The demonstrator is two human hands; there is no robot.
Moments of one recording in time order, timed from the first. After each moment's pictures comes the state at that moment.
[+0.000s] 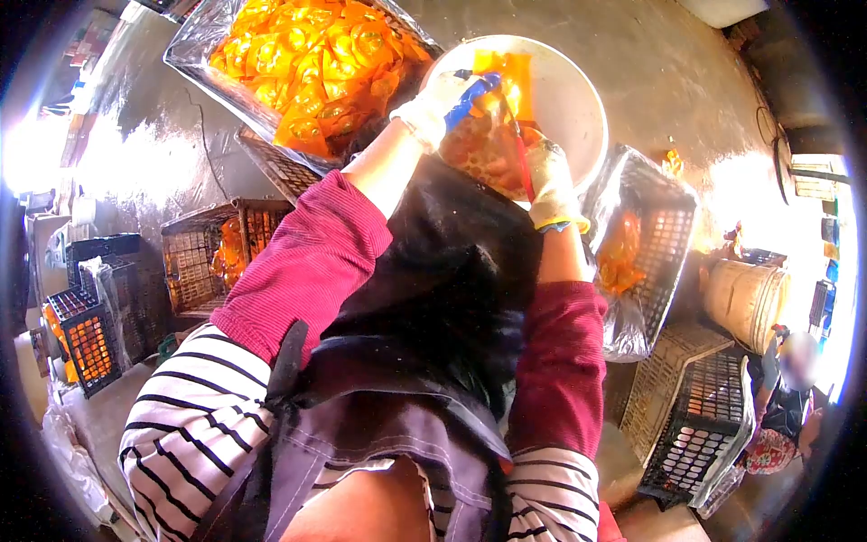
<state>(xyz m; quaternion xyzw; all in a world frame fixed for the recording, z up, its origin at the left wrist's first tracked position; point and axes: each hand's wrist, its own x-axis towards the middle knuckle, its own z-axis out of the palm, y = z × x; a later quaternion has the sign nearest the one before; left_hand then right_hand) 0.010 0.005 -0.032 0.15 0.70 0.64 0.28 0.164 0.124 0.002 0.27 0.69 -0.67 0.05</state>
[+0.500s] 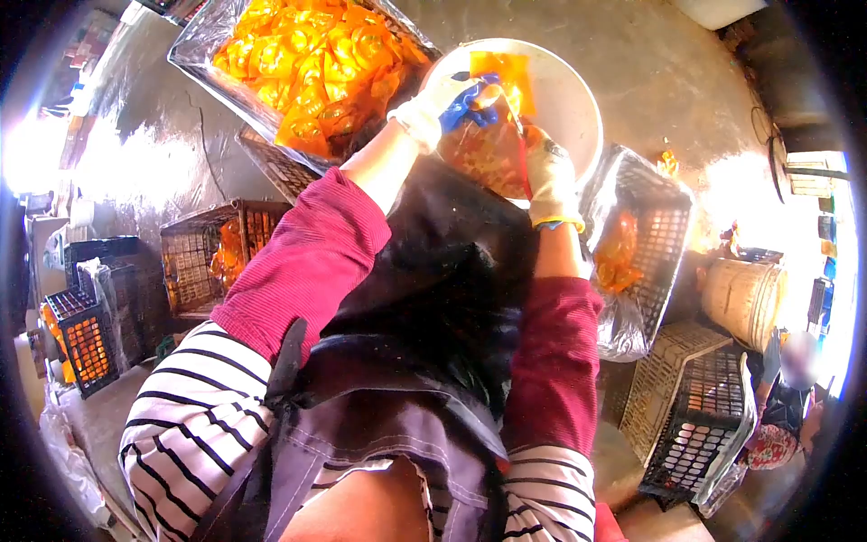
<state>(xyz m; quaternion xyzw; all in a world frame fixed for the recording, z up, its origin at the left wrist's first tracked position) 0.022 -0.009 -0.008 0.08 0.48 0.76 0.43 0.164 0.130 -0.011 0.29 0.72 -0.63 0.01</state>
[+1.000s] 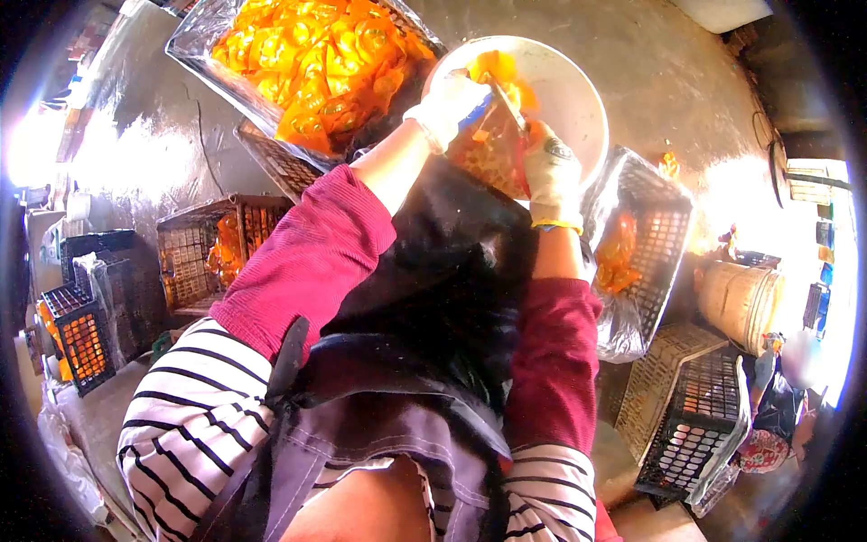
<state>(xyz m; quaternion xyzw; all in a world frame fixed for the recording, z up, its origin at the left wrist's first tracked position) 0.045 -0.008 0.029 0.07 0.80 0.54 0.26 0.157 0.128 -0.013 0.26 0.90 -0.36 -0.05</state>
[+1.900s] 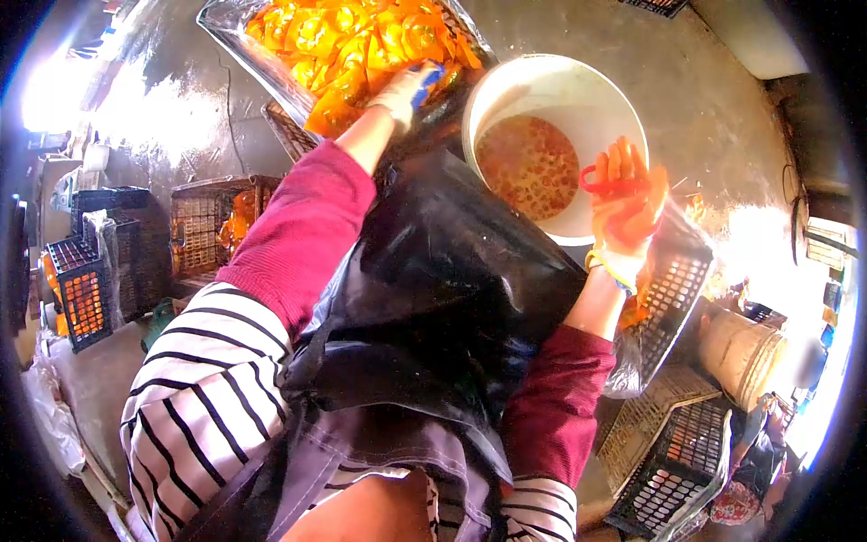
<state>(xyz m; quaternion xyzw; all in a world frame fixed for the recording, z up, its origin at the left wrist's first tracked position) -0.083 -0.115 -0.099 -0.12 0.76 0.59 0.26 0.162 0.164 0.014 0.19 0.27 -0.93 -0.18</state>
